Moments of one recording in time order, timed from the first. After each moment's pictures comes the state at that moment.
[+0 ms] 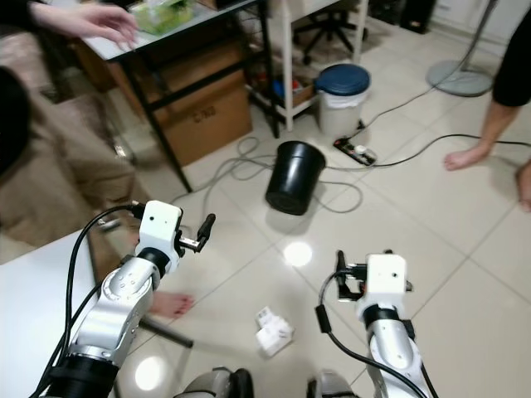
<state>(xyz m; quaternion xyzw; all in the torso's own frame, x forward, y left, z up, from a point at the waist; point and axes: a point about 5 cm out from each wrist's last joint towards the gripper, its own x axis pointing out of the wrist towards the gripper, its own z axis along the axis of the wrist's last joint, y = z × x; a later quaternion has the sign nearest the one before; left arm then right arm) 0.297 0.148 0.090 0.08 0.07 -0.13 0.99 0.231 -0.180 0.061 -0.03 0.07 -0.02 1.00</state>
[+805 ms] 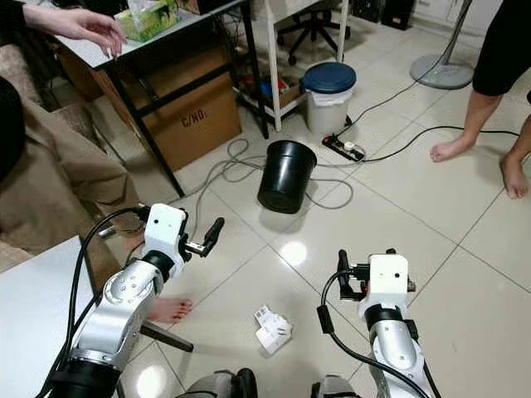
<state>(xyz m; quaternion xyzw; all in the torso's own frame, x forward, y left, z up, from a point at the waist) 0.294 0.140 0.091 0.07 0.07 -0.16 0.98 0.228 -0.185 0.059 -0.04 0.07 -0.03 1.00</state>
